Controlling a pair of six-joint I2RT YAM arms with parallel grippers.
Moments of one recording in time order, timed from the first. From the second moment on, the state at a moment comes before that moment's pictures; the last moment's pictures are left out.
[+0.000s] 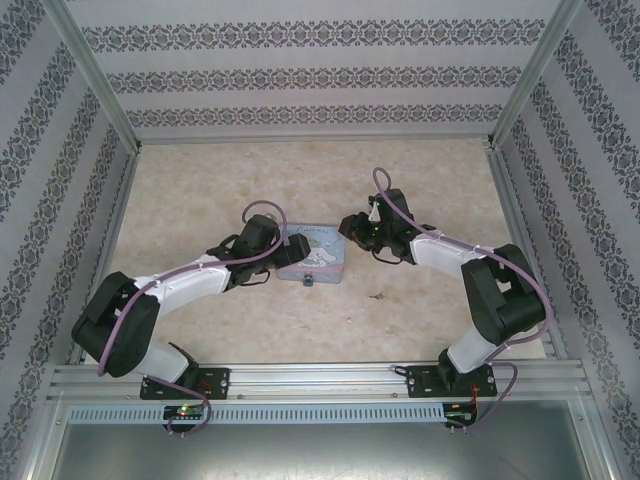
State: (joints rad) left arm -0.57 1.45 0.74 -0.10 0.05 -0.86; right arm 0.40 1.62 0.85 0.03 -0.43 0.92
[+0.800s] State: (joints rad) left arm -0.57 1.19 0.78 -0.26 -0.19 -0.78; right arm 0.30 1.28 0.55 -0.21 -0.40 0.75
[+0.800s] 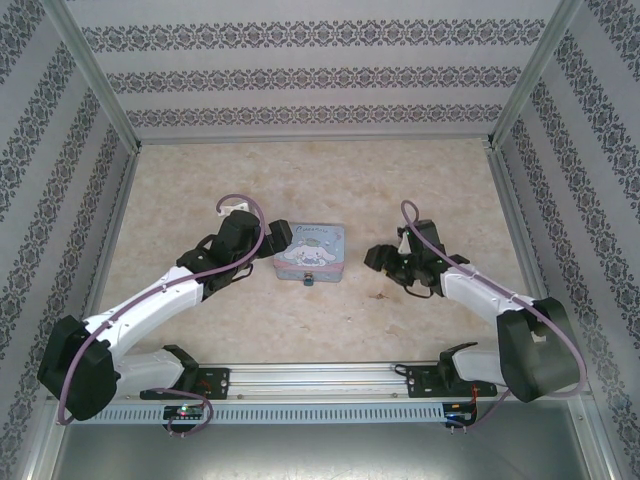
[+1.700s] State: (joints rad) left arm -0.57 1.26 0.84 -0.26 -0.14 -0.79; right arm 0.43 1.31 0.53 -0.35 -0.30 0.62
